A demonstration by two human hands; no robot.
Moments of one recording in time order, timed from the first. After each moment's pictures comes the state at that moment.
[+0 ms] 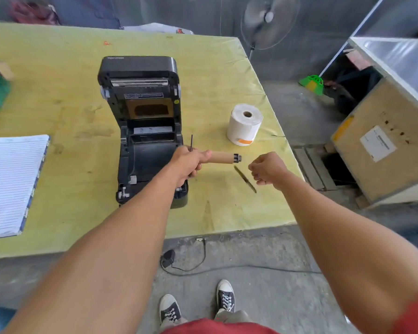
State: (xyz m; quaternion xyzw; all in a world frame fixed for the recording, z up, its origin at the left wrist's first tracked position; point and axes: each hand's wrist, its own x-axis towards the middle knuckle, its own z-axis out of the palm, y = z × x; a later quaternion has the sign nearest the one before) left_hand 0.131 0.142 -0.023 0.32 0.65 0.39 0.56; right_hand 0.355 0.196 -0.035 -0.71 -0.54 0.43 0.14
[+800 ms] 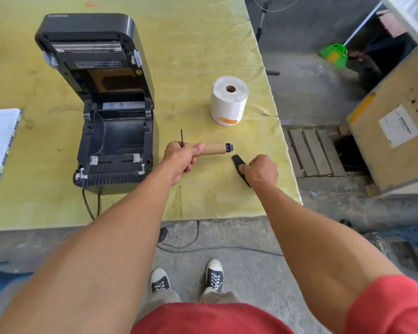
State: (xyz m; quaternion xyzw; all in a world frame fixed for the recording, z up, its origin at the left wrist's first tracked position) left_hand 0.208 0.160 -0.072 0.23 0.70 0.43 0.52; right_hand 0.410 0.204 -0.113 -0.76 -0.54 0.33 0.11
